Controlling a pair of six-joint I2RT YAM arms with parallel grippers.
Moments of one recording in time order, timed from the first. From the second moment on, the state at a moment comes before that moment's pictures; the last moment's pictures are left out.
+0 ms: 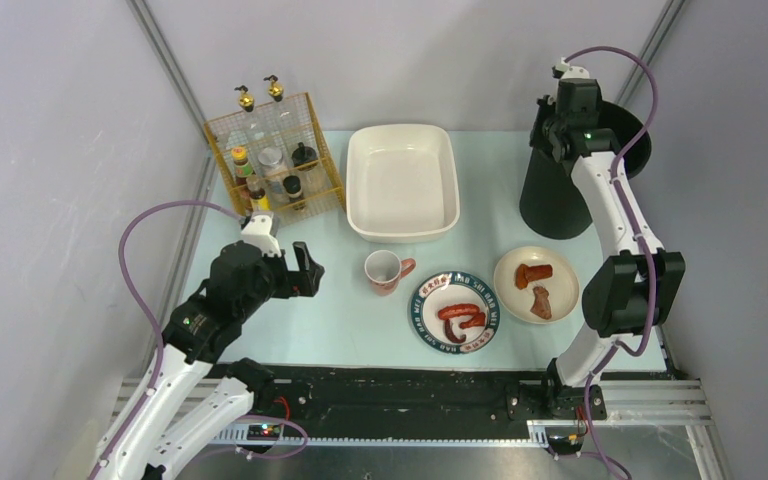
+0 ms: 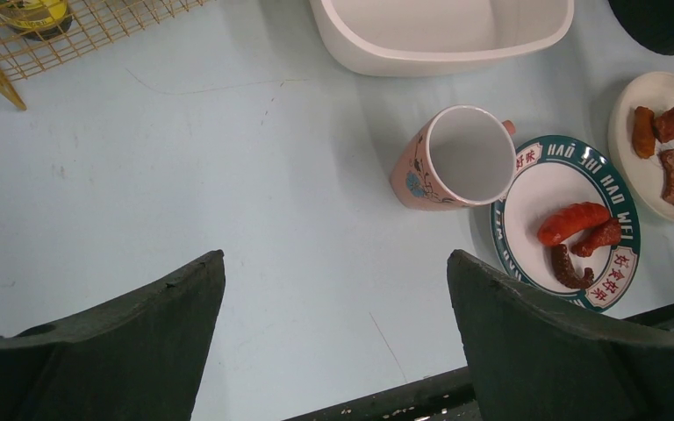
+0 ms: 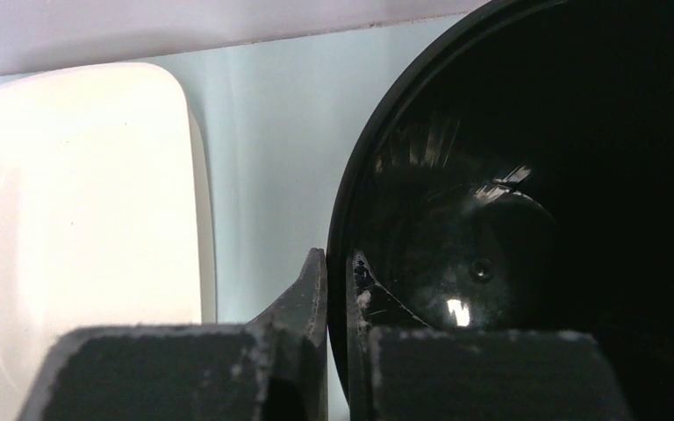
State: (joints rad) left arm -0.50 0.61 0.80 -0.71 -0.13 -0.38; right arm 0.06 1.72 1.72 -0.51 0.06 0.16
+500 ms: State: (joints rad) left arm -0.50 0.61 0.80 -0.71 -0.13 -0.38; right arm 0.20 1.72 1.79 -0.53 0.07 0.15
